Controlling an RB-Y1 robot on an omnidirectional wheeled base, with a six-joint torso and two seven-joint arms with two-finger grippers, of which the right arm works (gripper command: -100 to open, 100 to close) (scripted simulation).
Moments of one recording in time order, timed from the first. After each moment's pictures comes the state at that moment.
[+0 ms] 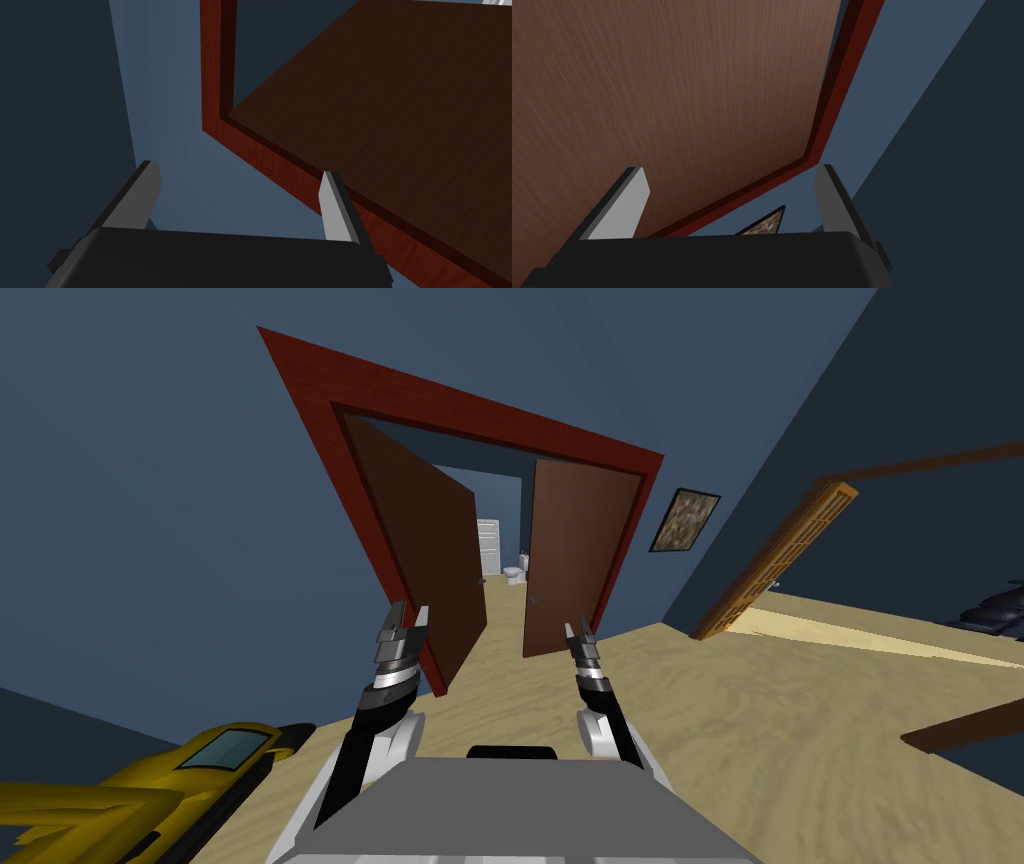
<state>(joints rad) 0.34 -0.07 0.08 -1.85 -0.05 -0.61 -0.10</state>
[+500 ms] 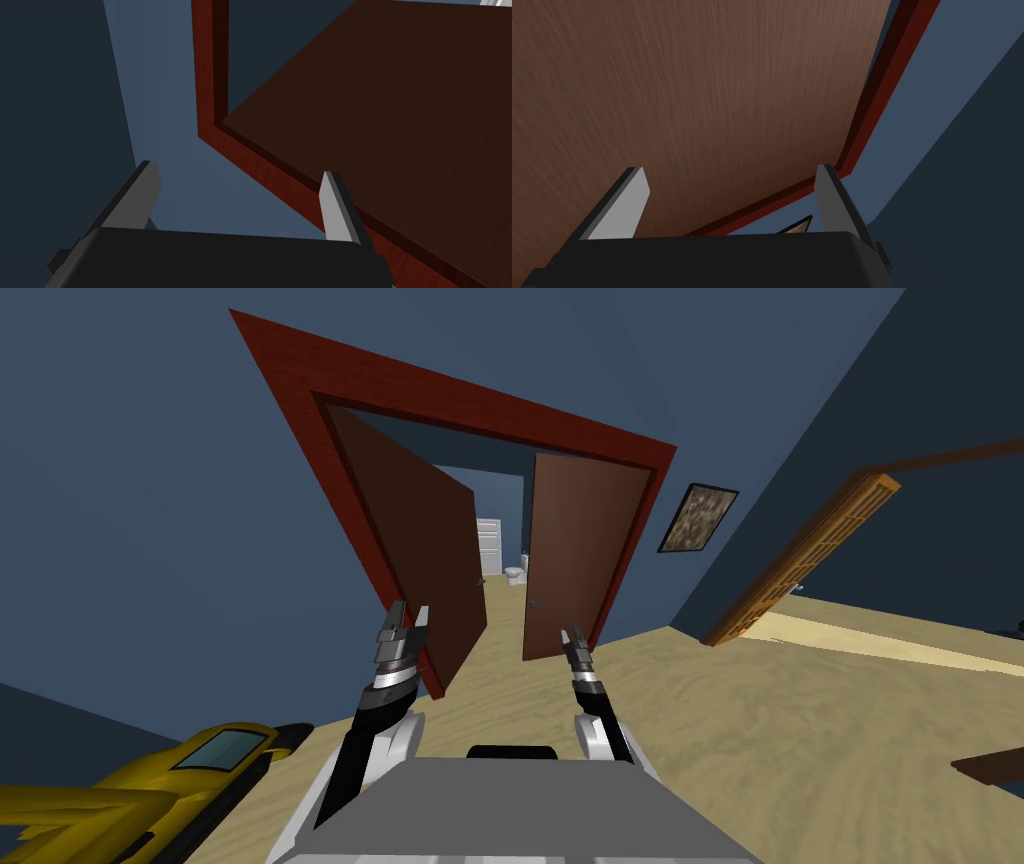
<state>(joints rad) 0.31 -0.08 0.09 -1.72 -0.04 -0.63 -0.09</state>
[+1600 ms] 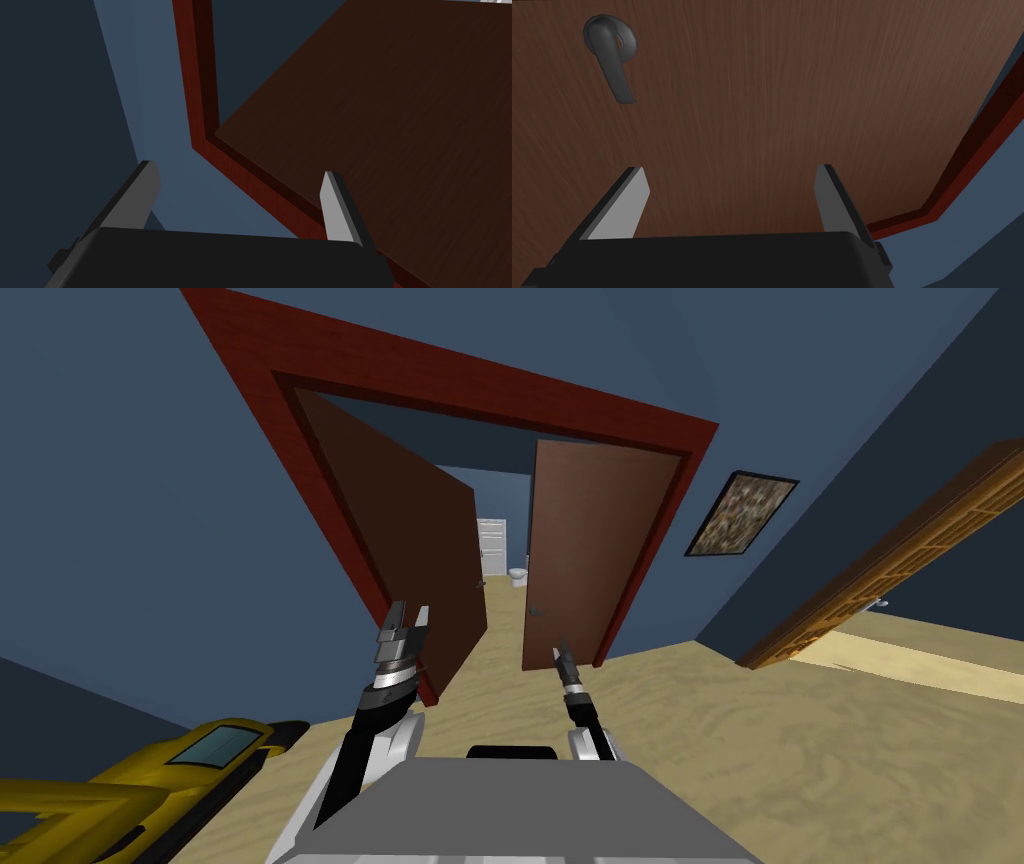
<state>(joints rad) 0.23 -0.07 0.11 -1.36 -0.02 -0.68 -0.07</state>
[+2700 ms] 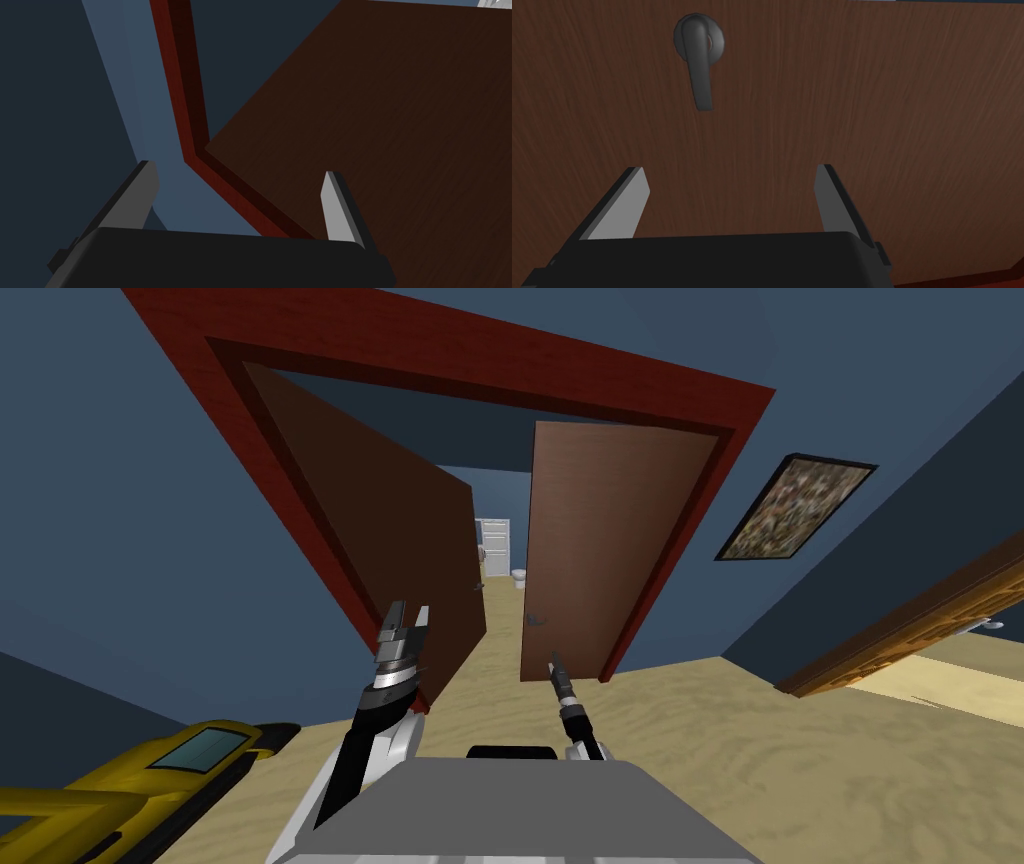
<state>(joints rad) 0.17 -0.06 0.14 -1.11 0.00 -0.71 -0.05</state>
